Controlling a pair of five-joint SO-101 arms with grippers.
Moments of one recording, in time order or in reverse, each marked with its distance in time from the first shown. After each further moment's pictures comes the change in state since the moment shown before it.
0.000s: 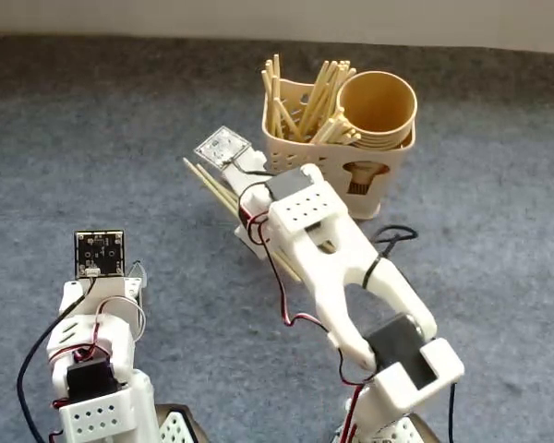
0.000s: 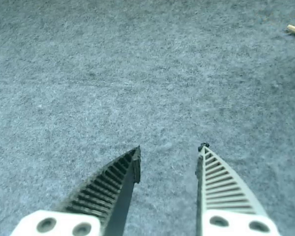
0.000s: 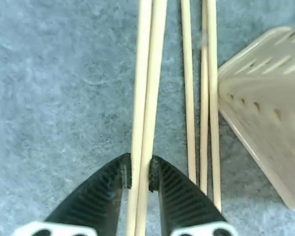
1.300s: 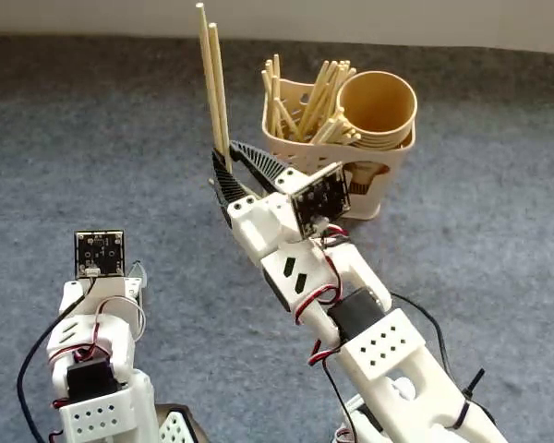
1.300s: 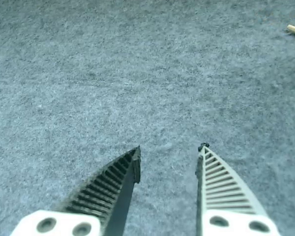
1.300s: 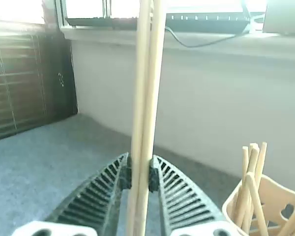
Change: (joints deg) left arm 0.0 0.0 0.0 0.0 0.0; right arm -4.7 -52.5 46.6 -71.6 -19.0
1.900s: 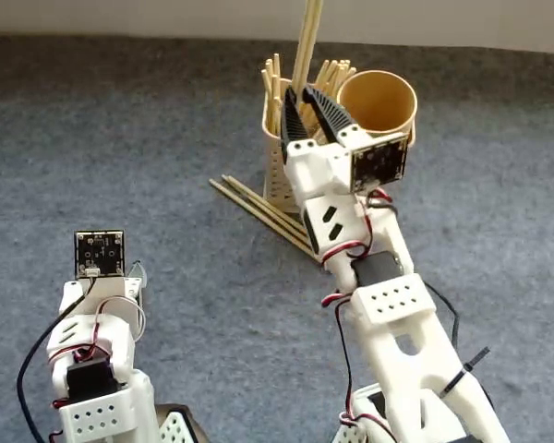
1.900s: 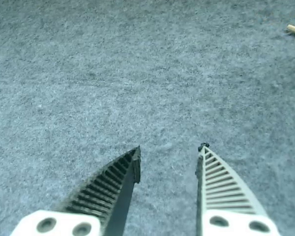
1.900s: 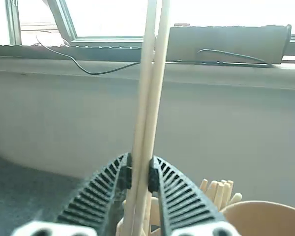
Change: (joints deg) left arm 0.0 0.0 0.0 0.0 0.0; right arm 17.1 14.2 -5.7 -14.2 -0.2
